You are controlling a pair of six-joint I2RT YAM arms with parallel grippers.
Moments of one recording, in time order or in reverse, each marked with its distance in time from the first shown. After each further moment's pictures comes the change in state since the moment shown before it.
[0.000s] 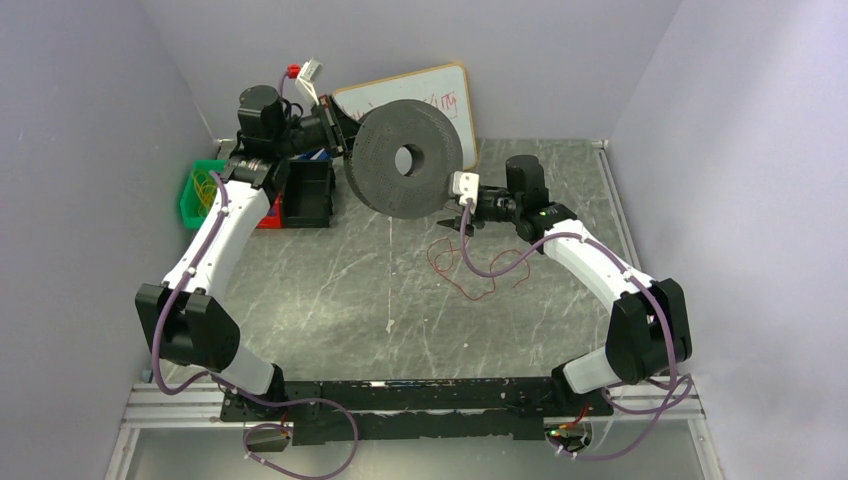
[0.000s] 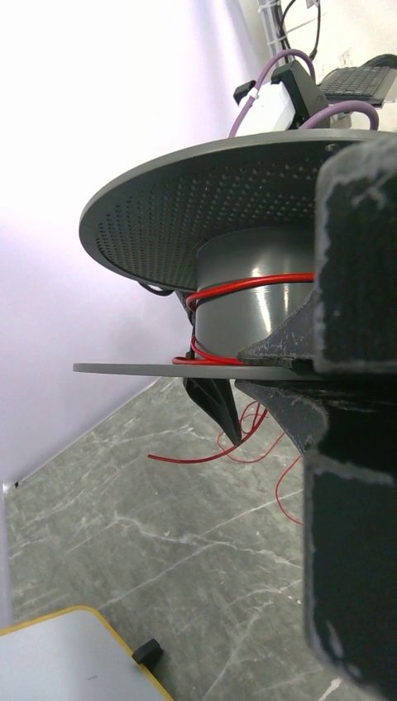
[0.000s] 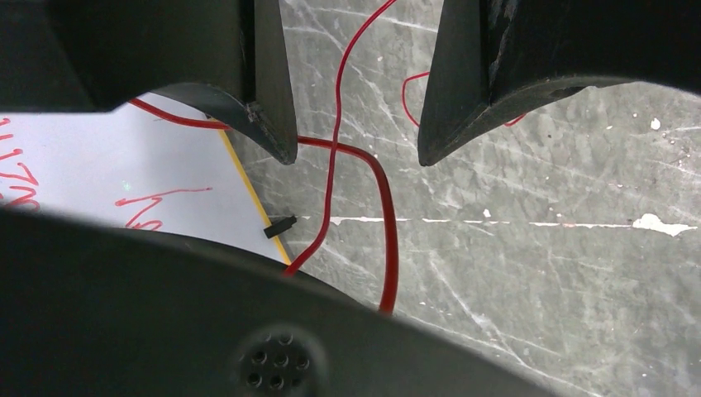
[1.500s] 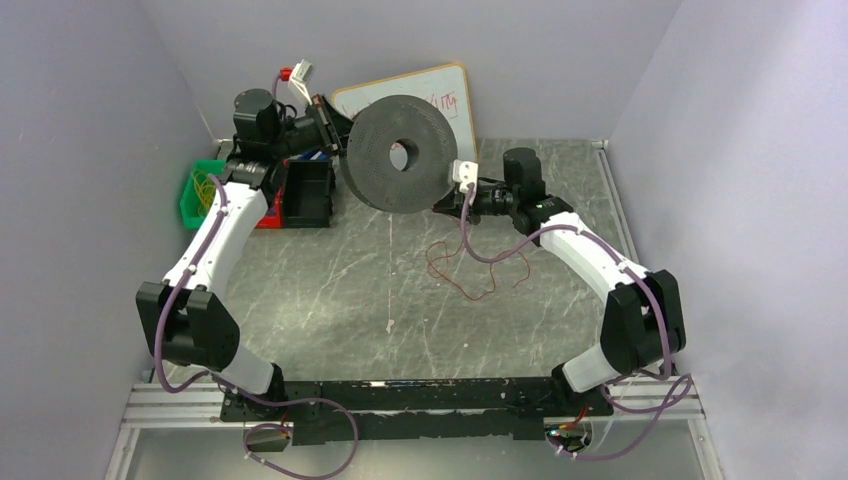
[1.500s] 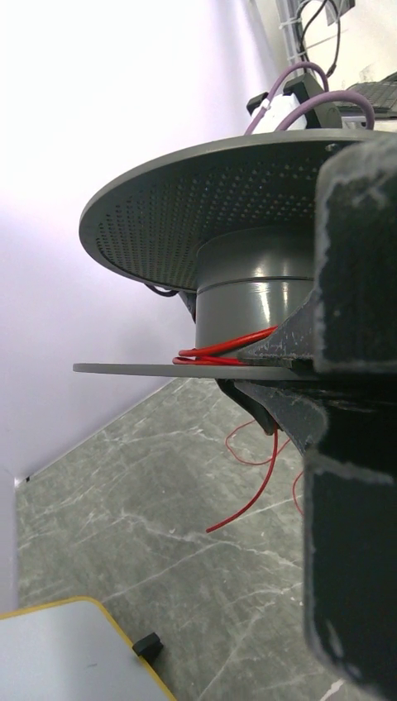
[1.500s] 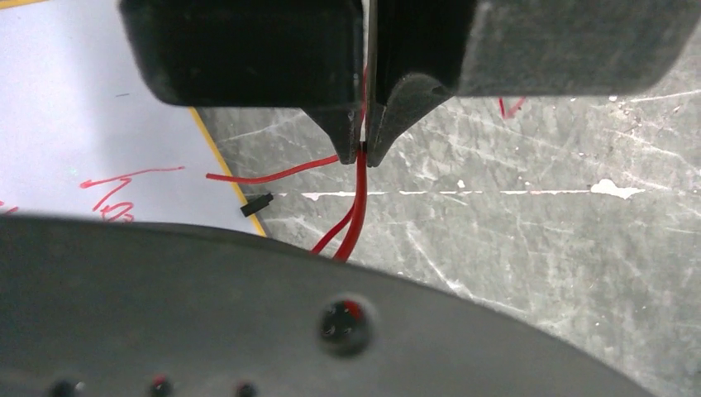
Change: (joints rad) left arm 0.031 0.001 -0.043 0.071 -0.001 -0.069; right arm -0.003 0.043 0.048 0.027 -0.072 0.119
